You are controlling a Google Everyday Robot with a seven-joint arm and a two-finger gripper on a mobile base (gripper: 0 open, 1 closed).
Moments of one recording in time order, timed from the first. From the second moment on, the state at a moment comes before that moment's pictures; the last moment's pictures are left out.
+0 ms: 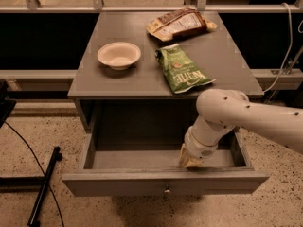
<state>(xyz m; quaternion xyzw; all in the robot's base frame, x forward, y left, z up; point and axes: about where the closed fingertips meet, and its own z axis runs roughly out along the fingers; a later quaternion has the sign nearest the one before) 0.462 -0.112 0.618 -0.76 0.64 0.13 0.07</state>
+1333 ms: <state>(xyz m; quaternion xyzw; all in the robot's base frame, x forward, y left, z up) 0.395 -0.115 0.664 -0.72 0.65 0.25 0.06</state>
